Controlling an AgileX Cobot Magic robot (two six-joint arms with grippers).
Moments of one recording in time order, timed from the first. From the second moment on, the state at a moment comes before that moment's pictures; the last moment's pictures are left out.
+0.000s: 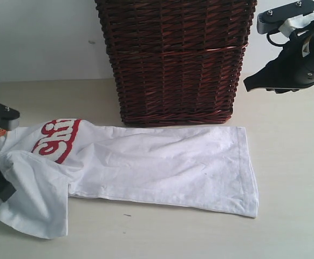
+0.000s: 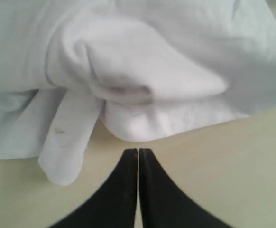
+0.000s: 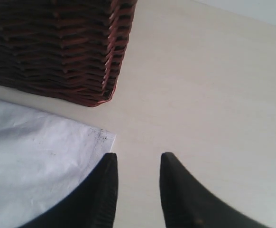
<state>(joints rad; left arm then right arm) -0.24 1.52 -0.84 0.00 0.88 0.27 0.23 1.59 -1.07 -0.34 0.46 0.21</state>
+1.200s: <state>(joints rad) -0.22 1.76 -0.90 -0.41 1.08 0.76 0.23 1.59 -1.07 -0.34 0.45 0.21</state>
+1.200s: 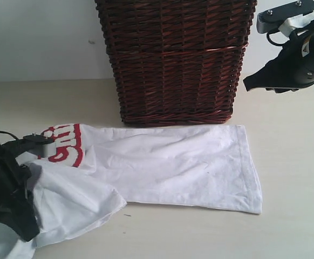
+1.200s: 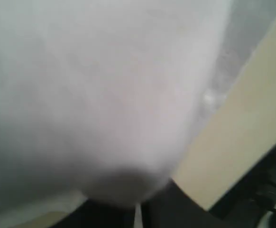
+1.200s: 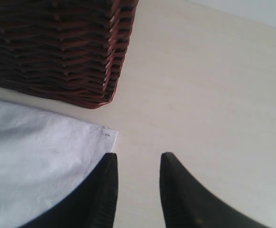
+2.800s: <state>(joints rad) -0.20 1.54 -0.98 -0.58 1.18 0.70 0.23 1.59 -1.07 -0.34 0.45 0.21</state>
